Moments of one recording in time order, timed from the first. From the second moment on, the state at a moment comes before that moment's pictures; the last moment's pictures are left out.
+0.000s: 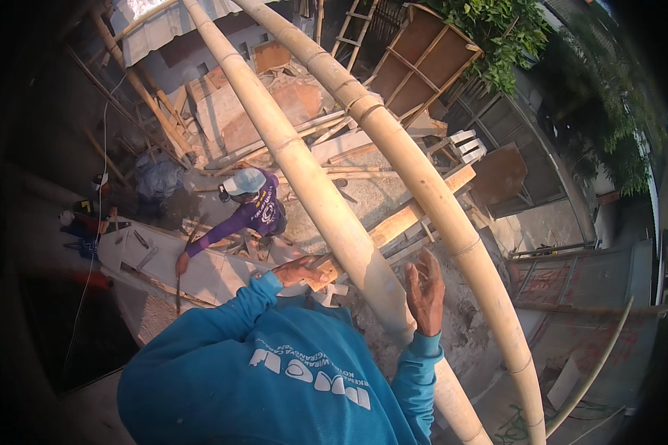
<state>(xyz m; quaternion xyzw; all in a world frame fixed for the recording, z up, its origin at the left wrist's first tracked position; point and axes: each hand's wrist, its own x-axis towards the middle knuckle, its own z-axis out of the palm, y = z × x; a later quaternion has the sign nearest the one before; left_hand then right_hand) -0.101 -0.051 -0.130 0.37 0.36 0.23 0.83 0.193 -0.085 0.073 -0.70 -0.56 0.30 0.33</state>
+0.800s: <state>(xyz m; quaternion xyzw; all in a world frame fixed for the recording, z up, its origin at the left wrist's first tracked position) -0.137 -0.048 -0.158 0.36 0.37 0.21 0.83 0.221 0.049 -0.118 -0.55 -0.27 0.73 0.31</state>
